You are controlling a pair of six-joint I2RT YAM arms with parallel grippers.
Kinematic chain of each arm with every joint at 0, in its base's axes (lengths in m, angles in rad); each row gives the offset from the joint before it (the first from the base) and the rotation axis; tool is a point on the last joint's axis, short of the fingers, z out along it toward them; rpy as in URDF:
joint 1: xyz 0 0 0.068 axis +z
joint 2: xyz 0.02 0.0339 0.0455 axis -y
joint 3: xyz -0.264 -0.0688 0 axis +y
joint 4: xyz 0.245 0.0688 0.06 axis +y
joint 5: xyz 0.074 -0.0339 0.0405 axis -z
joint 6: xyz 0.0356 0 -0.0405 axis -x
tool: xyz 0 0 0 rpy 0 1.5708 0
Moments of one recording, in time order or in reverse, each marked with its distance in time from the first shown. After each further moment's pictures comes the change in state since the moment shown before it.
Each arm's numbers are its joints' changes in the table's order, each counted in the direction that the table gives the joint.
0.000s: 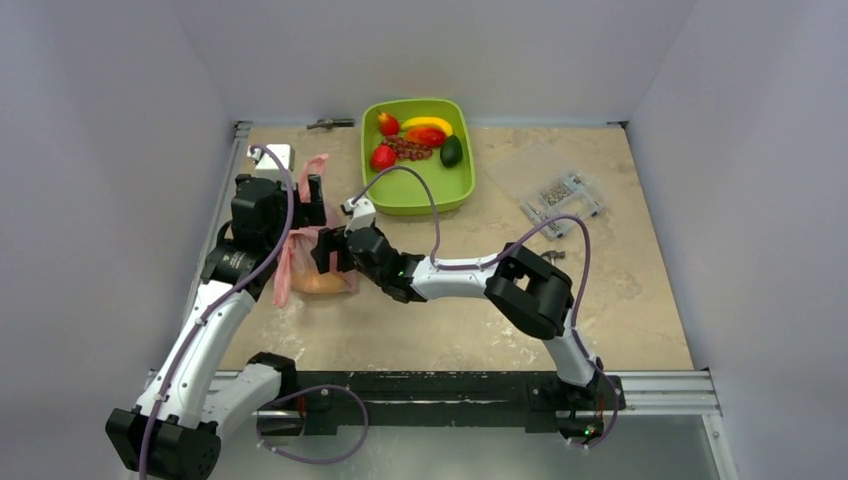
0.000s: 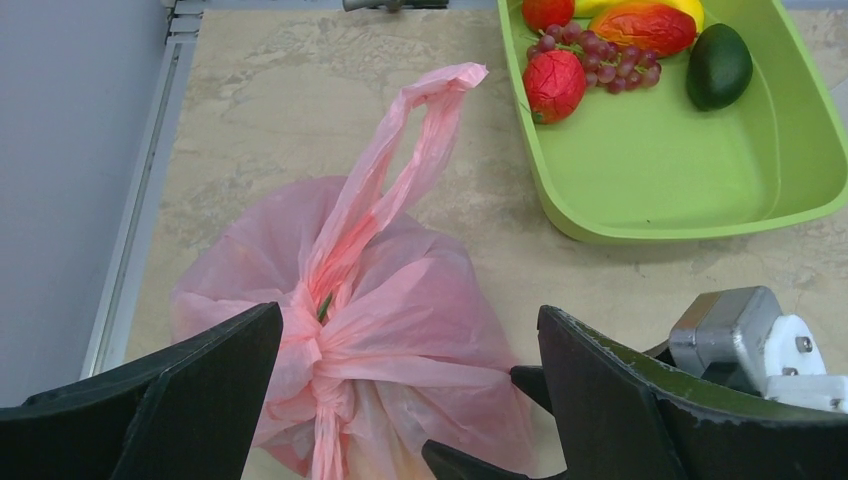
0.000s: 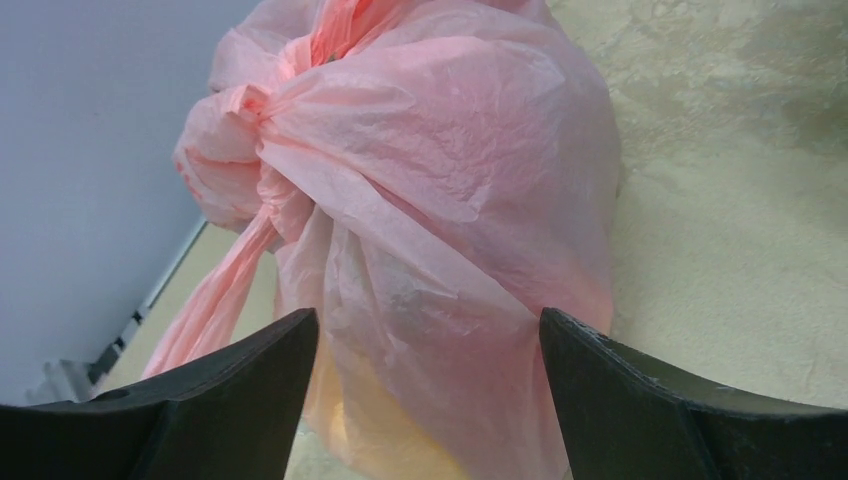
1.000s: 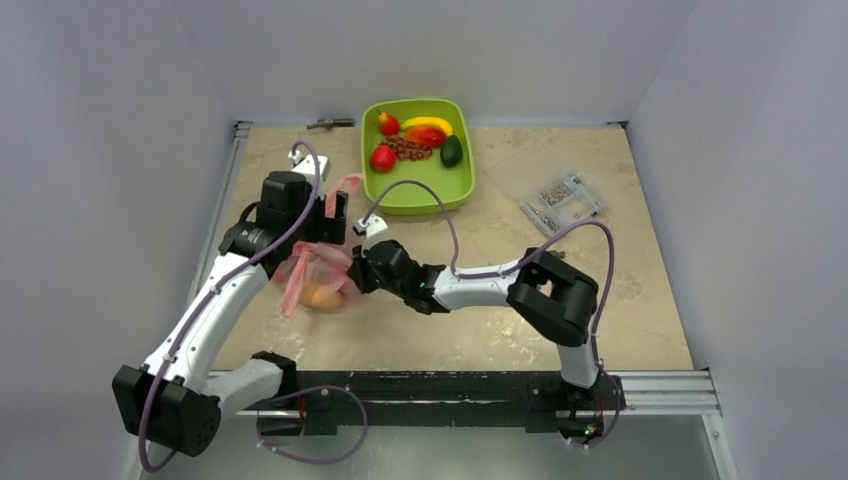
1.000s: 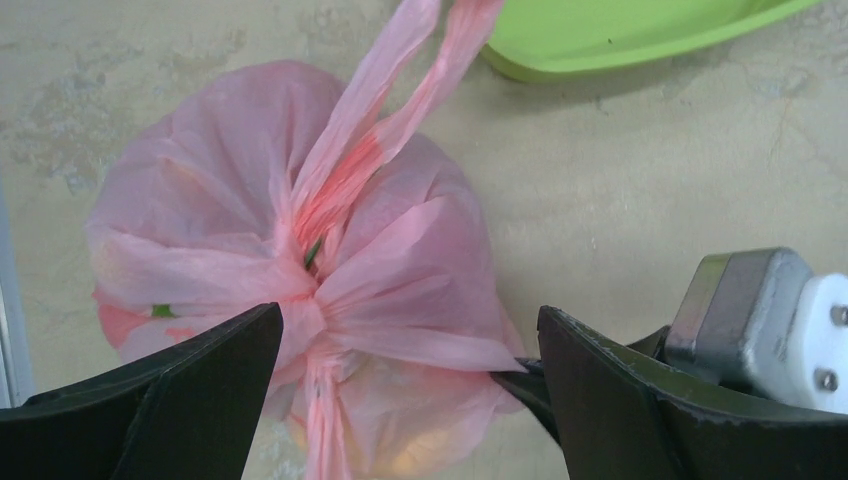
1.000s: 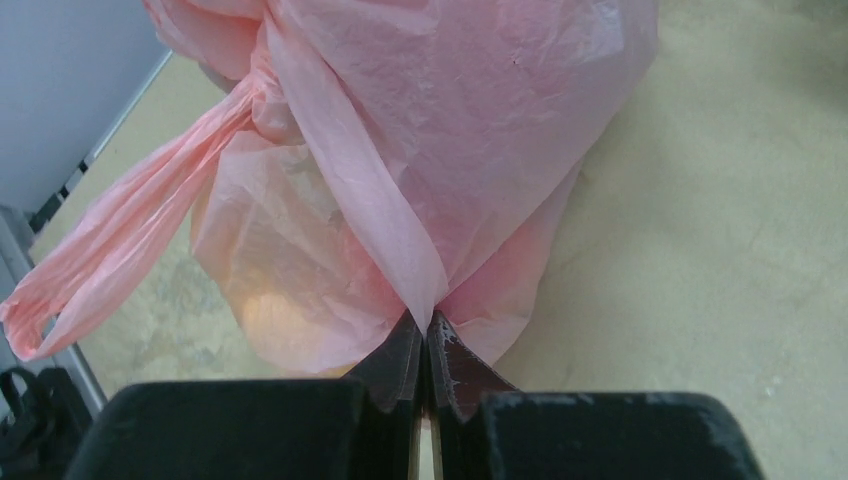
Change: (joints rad) left arm -0.071 -0.175 -0.086 0.211 0.114 -0.002; right arm 0.019 0.108 0.174 0.077 -0.076 0.092
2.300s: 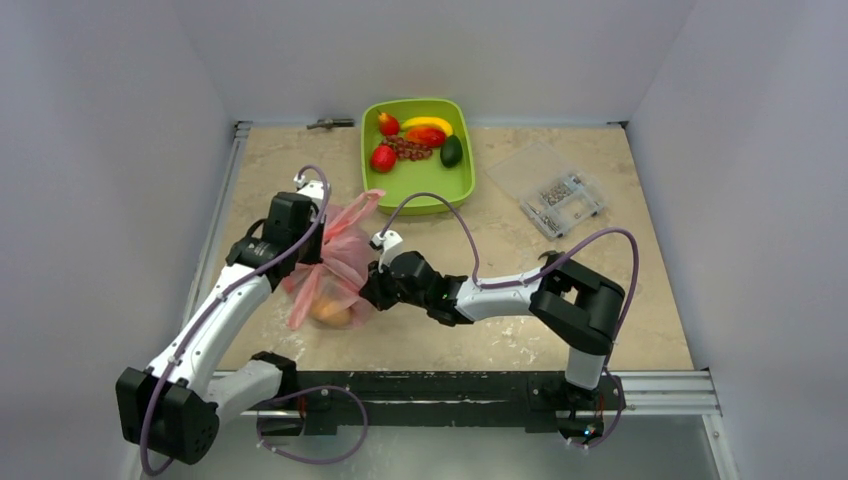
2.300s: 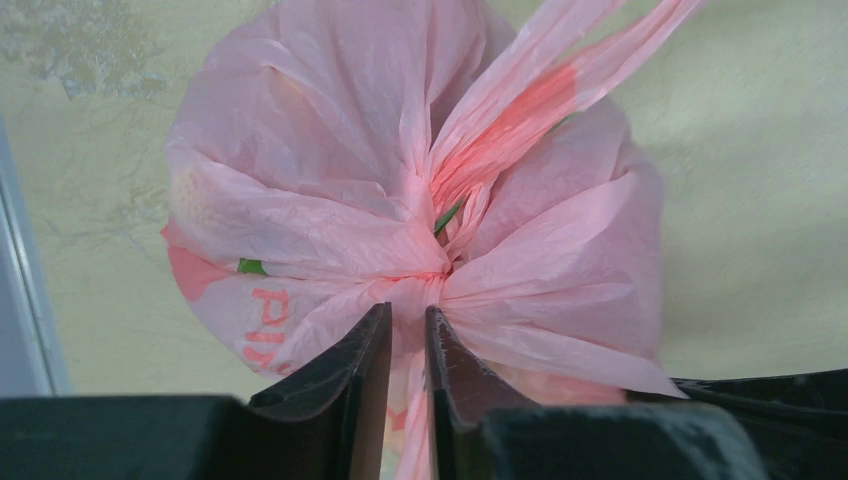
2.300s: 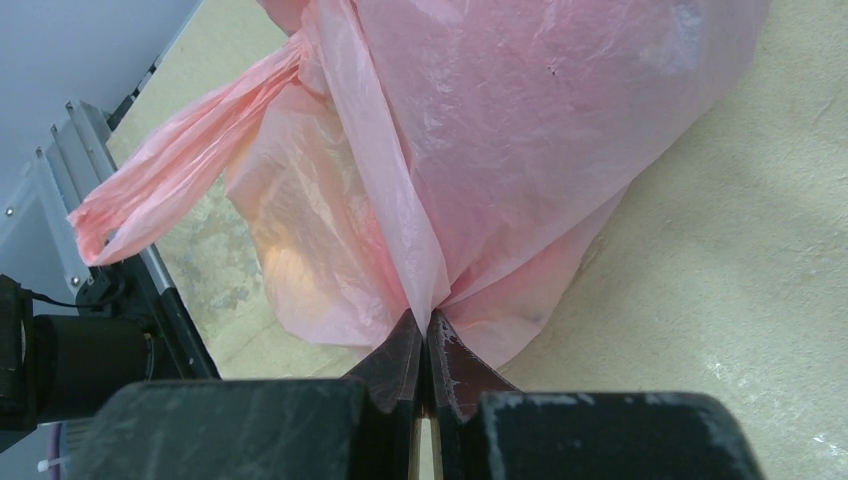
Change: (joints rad) left arm 0.001 0.085 0.147 0.059 -0.058 -0.029; right arm 0.002 0.167 0.257 -0.079 -0.173 -0.036
